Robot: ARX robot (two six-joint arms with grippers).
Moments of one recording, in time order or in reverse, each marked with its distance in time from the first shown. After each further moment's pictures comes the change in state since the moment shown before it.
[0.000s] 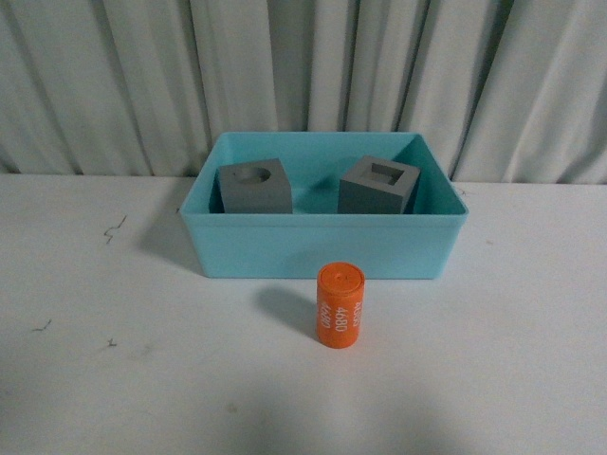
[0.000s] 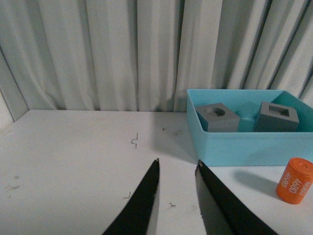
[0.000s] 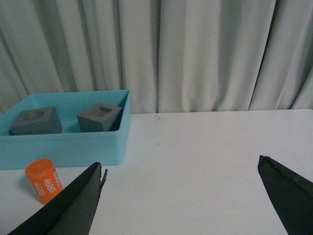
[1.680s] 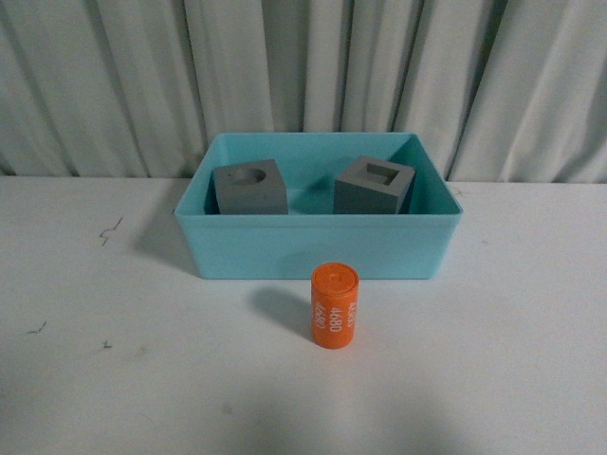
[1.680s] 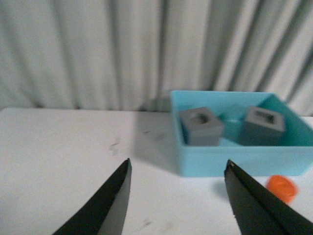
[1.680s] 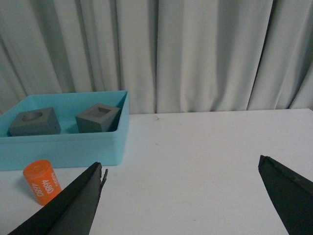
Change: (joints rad) left arm -0.243 0.628 0.208 0.327 -0.215 -0.048; right arm 0.000 0.000 0.000 0.000 0.002 0.000
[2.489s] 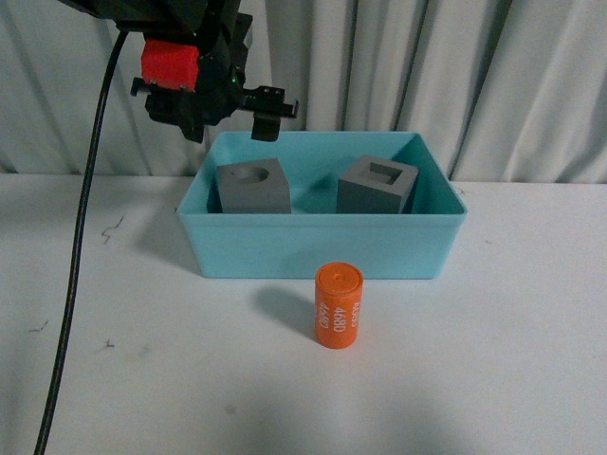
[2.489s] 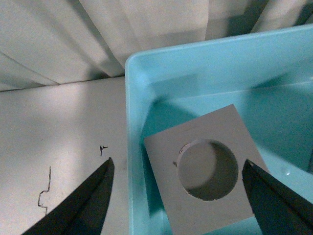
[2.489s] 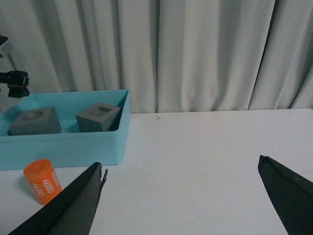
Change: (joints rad) left arm -0.039 1.712 1.717 -0.608 -0.068 0.024; right arm 0.000 0.000 0.000 0.000 -0.002 0.000
